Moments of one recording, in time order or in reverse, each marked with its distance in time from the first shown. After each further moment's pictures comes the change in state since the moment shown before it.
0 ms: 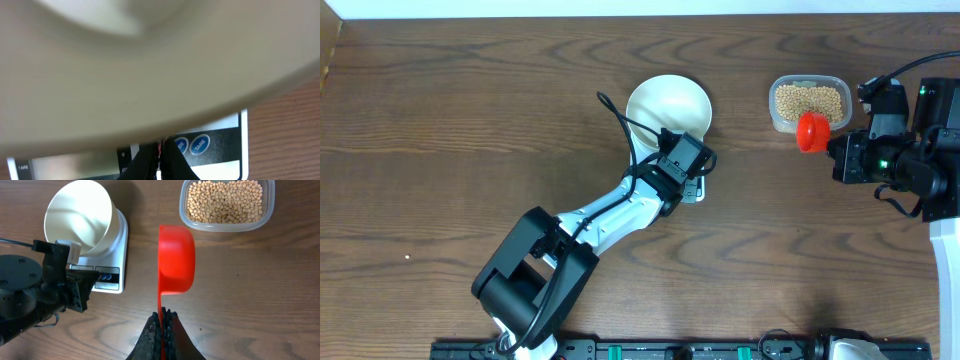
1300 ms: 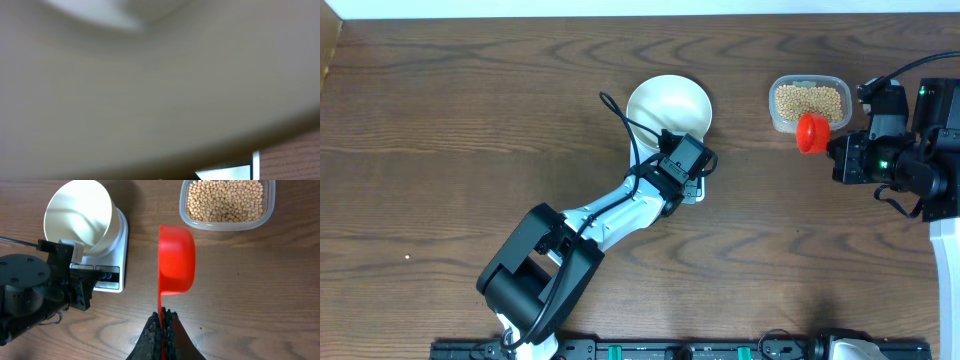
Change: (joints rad) left arm -0.001 0.026 0.003 -0.007 -0.011 0.000; right arm 0.000 0.000 0.000 -0.005 0.000 0.000
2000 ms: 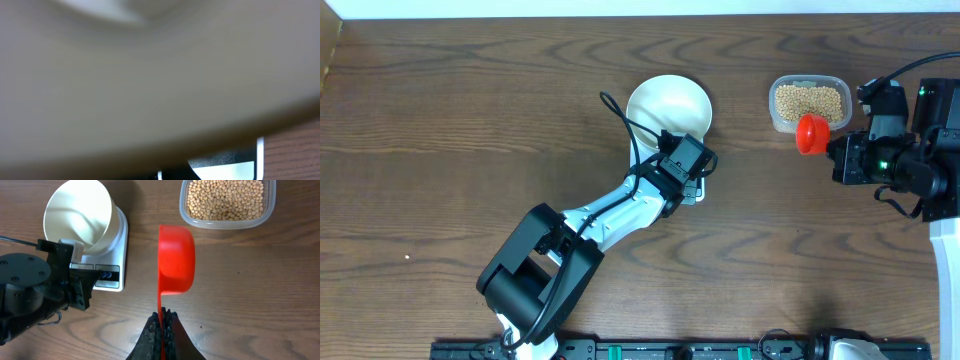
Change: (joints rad) left arm -0.001 0.000 0.006 -0.031 -0.004 -0.006; right arm 0.000 0.000 0.000 -0.005 0.000 0.000
